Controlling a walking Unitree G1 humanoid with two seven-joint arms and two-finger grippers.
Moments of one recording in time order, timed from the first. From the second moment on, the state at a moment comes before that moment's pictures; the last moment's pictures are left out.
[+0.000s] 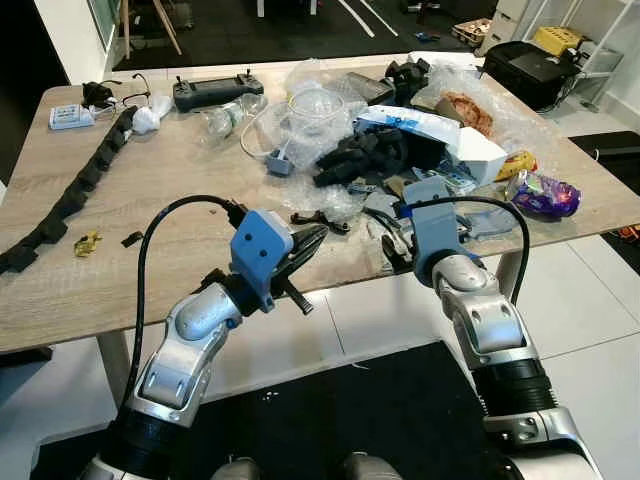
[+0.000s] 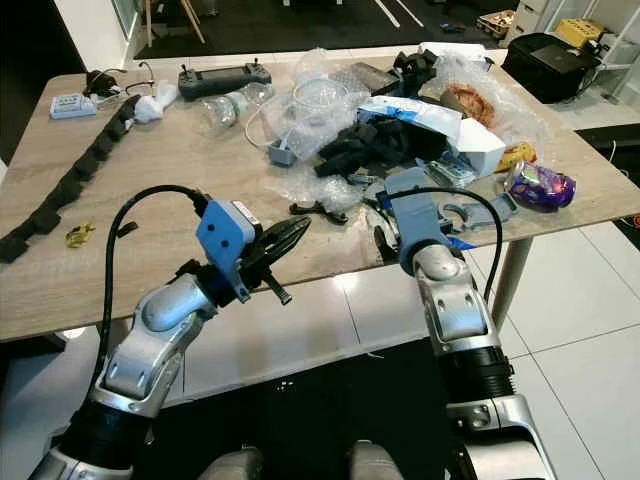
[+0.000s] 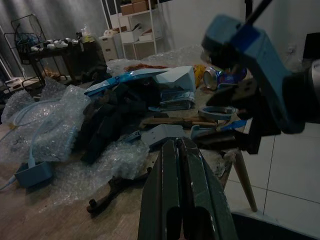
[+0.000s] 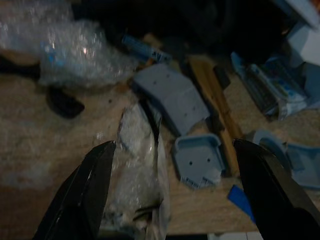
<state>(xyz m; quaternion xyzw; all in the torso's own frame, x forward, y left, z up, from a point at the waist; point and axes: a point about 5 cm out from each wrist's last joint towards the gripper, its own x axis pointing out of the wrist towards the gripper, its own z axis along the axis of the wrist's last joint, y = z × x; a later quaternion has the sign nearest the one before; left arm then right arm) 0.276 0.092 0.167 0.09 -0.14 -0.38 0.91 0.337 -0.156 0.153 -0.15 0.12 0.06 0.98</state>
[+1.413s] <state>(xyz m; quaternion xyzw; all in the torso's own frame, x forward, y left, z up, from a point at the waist) 0.276 0.093 0.168 0.10 -0.15 -0.38 0.91 0.342 -0.175 0.104 0.02 0.20 0.01 0.98</state>
